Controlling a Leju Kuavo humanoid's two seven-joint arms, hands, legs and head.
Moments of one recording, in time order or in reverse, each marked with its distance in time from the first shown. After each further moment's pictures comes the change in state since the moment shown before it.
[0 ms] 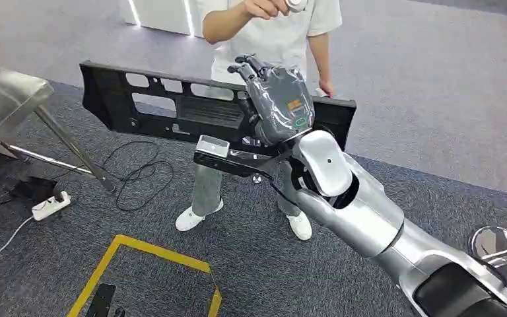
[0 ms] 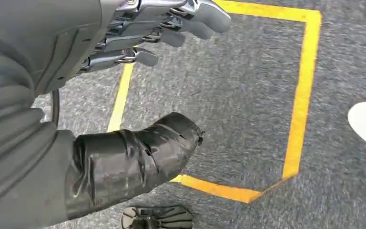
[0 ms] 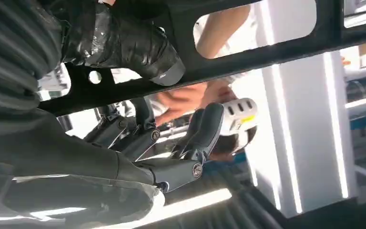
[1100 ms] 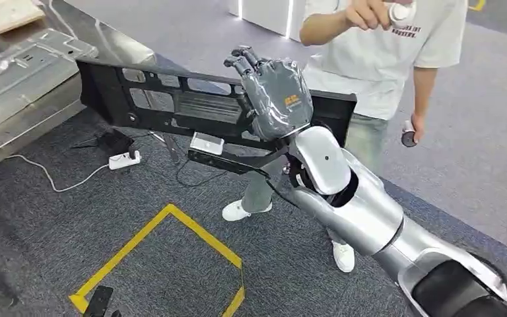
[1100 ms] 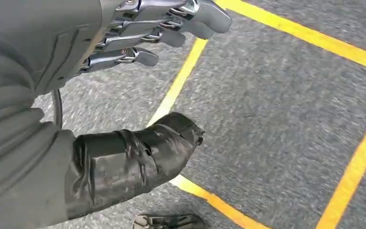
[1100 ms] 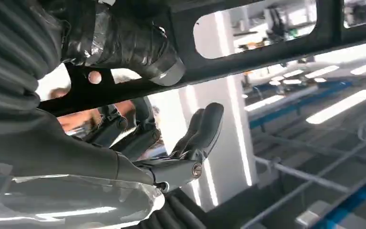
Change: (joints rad) left arm 0.007 0.034 -0.016 0.000 -0.034 -0.026 0.027; right arm -0.022 0.013 -0.005 -0.019 0.047 0.029 0.016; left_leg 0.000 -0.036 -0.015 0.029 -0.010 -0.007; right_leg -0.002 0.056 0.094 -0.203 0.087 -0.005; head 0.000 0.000
